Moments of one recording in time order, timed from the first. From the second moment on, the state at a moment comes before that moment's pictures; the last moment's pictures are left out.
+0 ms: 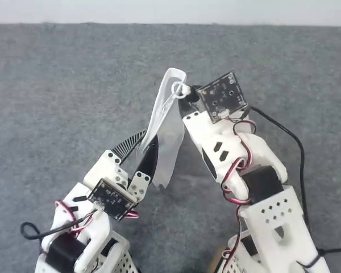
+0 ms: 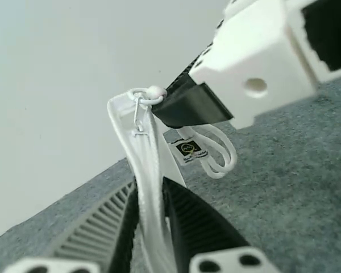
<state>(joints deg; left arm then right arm) 24.9 -101.1 69.2 57.2 -14.0 -26.4 -50.8 38.6 38.2 8.3</state>
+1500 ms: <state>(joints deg) 17.5 -101.1 69.8 57.6 -8.5 -17.1 -24.6 10.7 57.7 7.1</state>
